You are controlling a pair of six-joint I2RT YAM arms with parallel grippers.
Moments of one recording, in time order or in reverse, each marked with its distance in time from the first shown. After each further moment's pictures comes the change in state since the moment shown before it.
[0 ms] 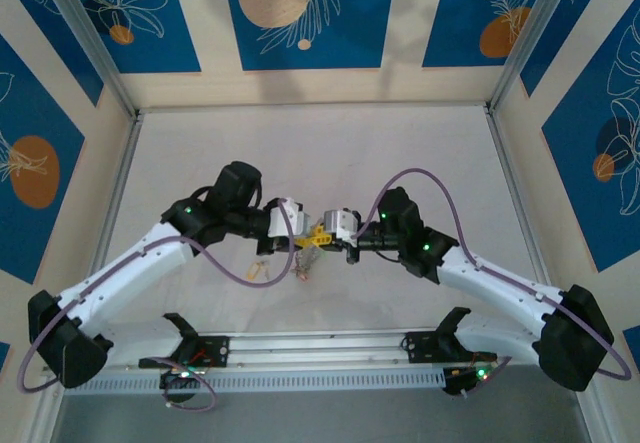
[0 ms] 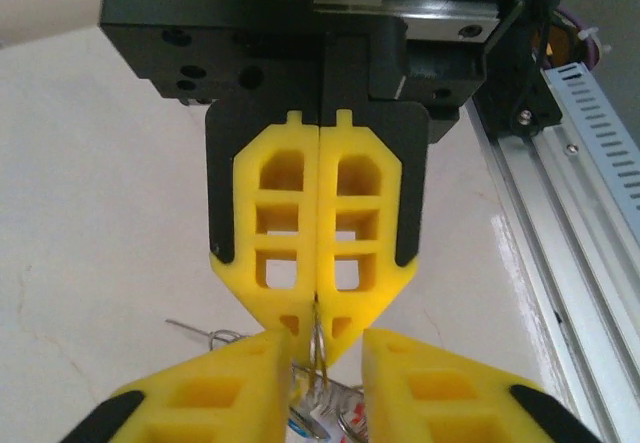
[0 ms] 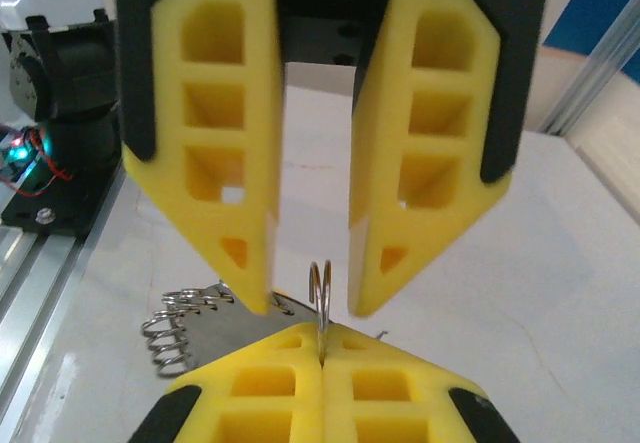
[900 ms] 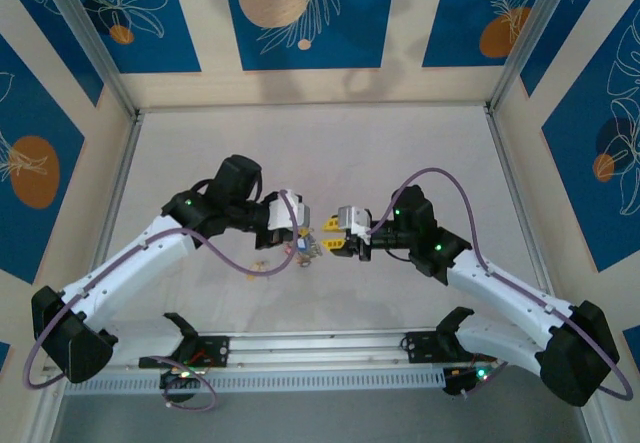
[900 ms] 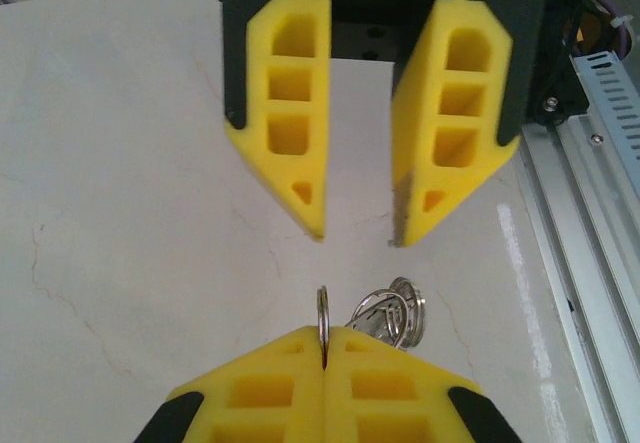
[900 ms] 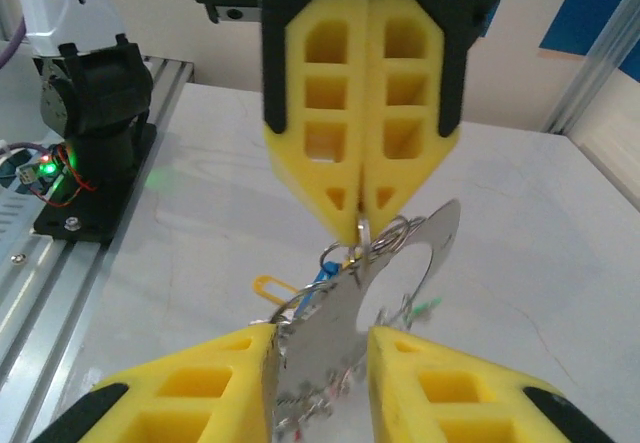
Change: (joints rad) left arm 0.026 0.058 0.065 -0.065 -0.032 -0.011; right arm -0.088 -0.061 -0.006 -0.071 -0.105 0.014
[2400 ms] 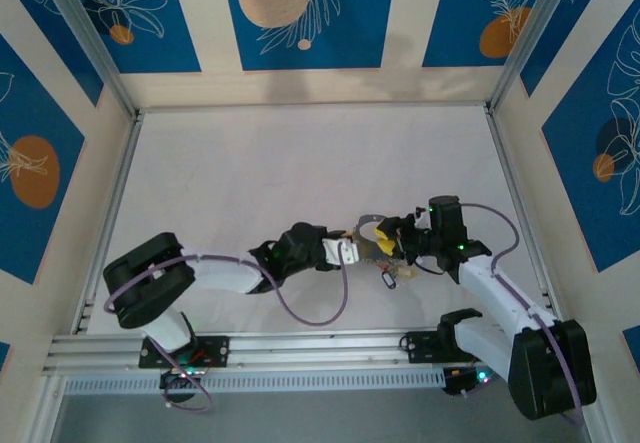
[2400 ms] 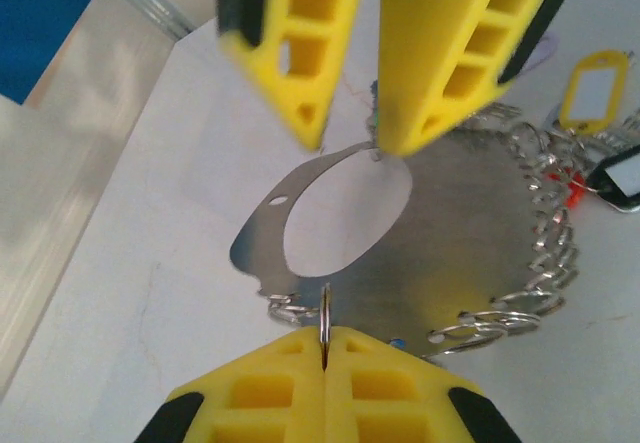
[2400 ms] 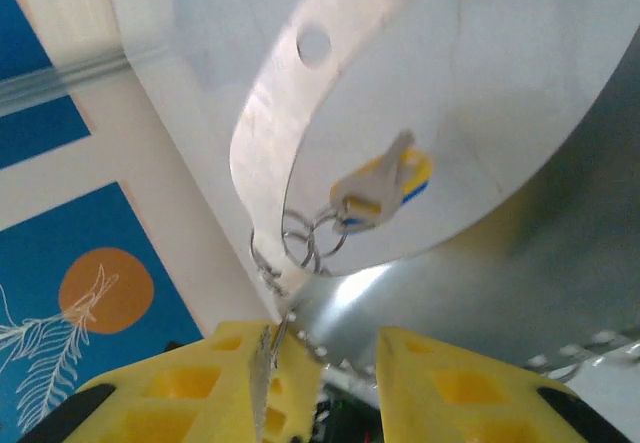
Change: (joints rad) left arm -0.331 0.390 -0.438 1.226 -0.657 -0.077; right arm -0.475 -0.029 -0.182 -0.268 0.073 1.683
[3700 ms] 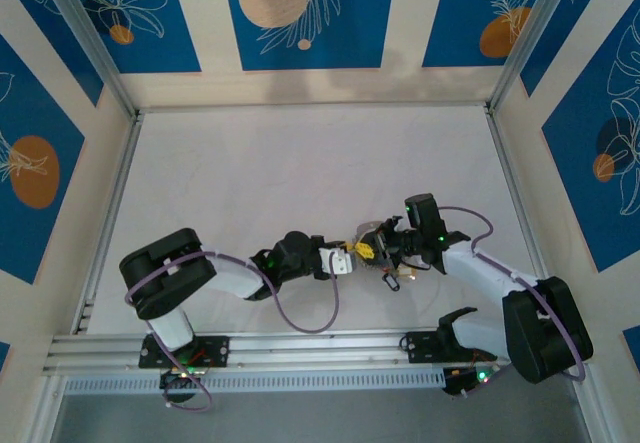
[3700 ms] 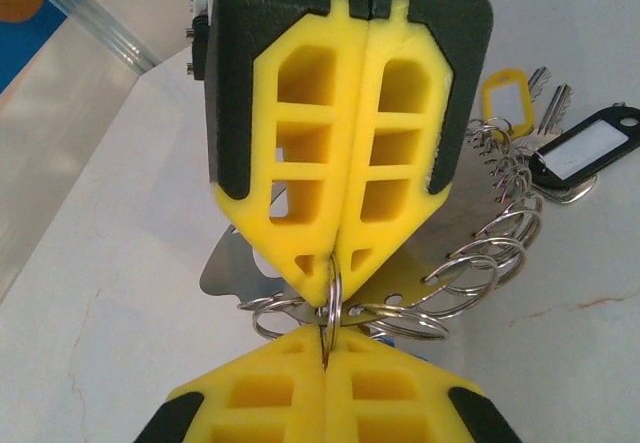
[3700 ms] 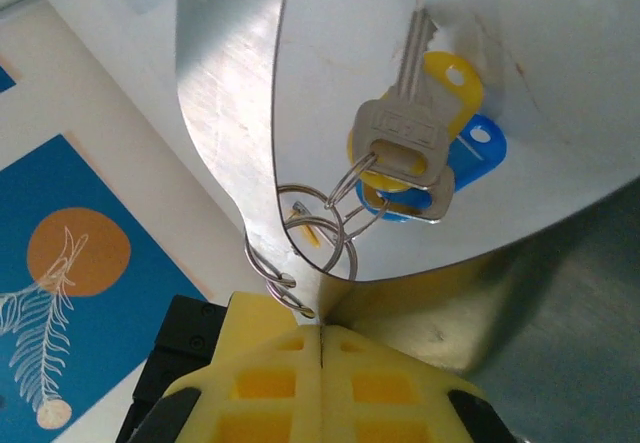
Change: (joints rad) left arm -0.004 0.112 -0.118 0.286 0.126 -0.014; right arm 0.151 0.205 0.027 0.082 -0.097 0.192
